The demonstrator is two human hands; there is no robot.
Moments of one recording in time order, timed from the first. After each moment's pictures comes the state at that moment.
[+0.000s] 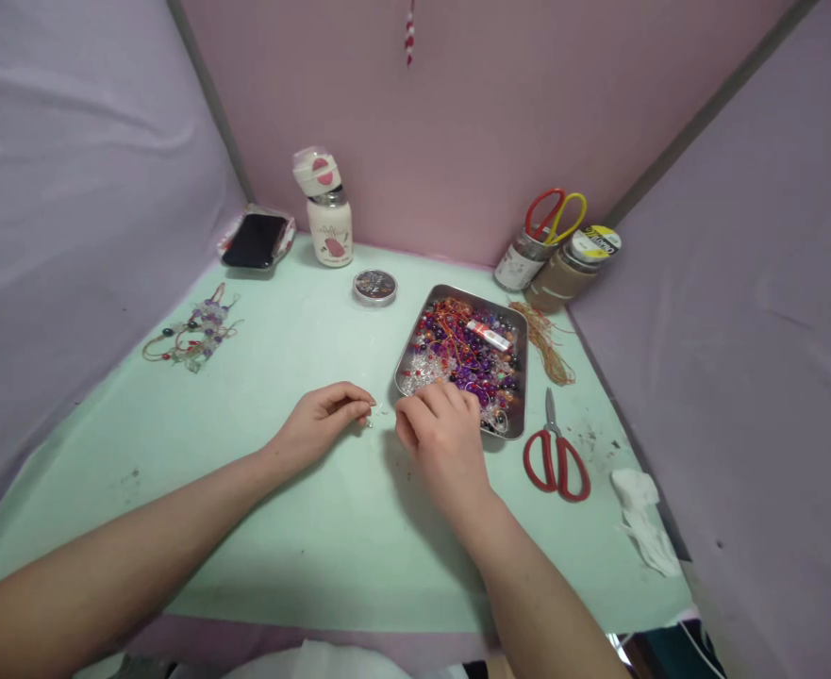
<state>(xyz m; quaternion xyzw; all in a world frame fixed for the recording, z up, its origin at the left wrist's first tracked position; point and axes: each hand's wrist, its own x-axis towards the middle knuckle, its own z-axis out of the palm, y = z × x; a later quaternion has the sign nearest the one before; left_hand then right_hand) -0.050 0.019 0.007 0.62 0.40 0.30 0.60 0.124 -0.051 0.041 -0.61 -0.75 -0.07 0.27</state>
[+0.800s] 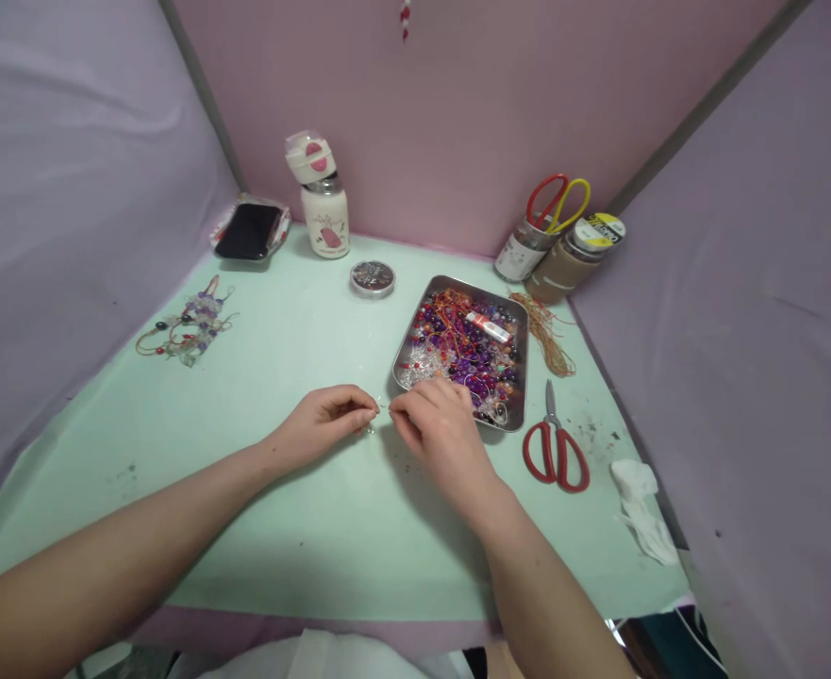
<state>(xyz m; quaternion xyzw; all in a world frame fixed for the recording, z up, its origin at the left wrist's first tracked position) -0.053 0.017 0.007 0.66 0.33 0.26 0.62 0.134 -0.051 0.043 -0.58 -0.77 0.06 0.25</state>
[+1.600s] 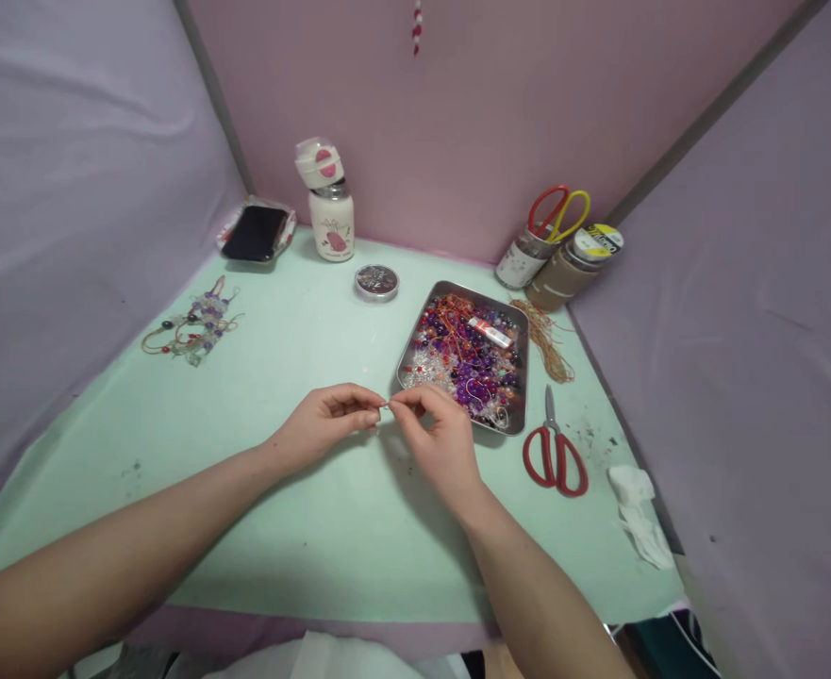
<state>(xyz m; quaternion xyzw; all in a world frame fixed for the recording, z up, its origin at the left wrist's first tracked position) -0.049 0.013 0.010 0.55 0.35 0.30 0.70 0.118 -0.048 0.036 -0.61 -0.61 0.22 0.45</state>
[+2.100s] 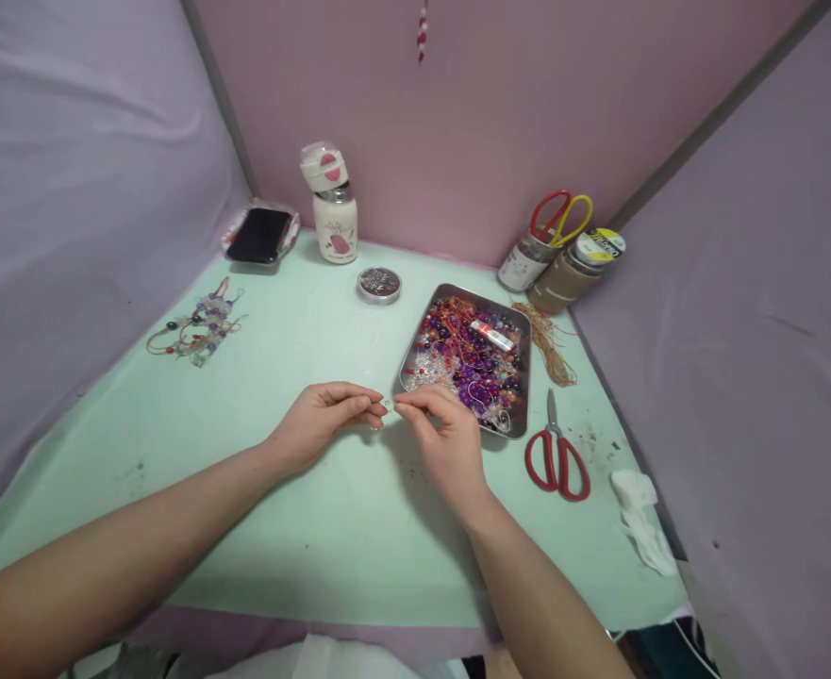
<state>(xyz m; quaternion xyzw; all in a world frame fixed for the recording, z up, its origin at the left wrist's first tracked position) -0.050 0.016 0.011 0.46 0.35 0.33 0.75 0.120 -0.048 0.034 -0.60 -0.59 0.24 0.49</state>
